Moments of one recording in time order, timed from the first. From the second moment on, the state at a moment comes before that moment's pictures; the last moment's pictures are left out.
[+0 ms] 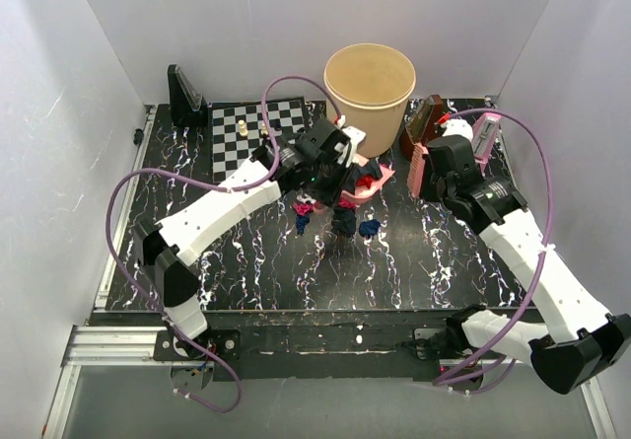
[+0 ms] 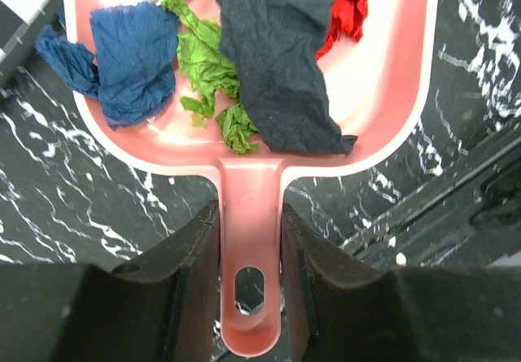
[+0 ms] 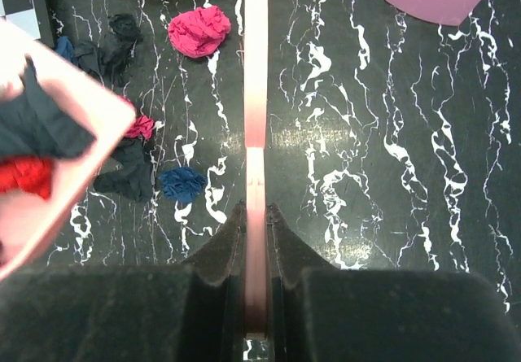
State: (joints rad) left arm -0.88 1.69 1.74 -0.98 -0.06 -0.20; right arm 0.50 1.11 1.24 -0.85 0.38 0.38
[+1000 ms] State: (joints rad) left arm -0.60 2.18 2.47 -0.74 0.34 -0.36; right arm 0.50 1.00 1.12 -0.85 0.40 0.46
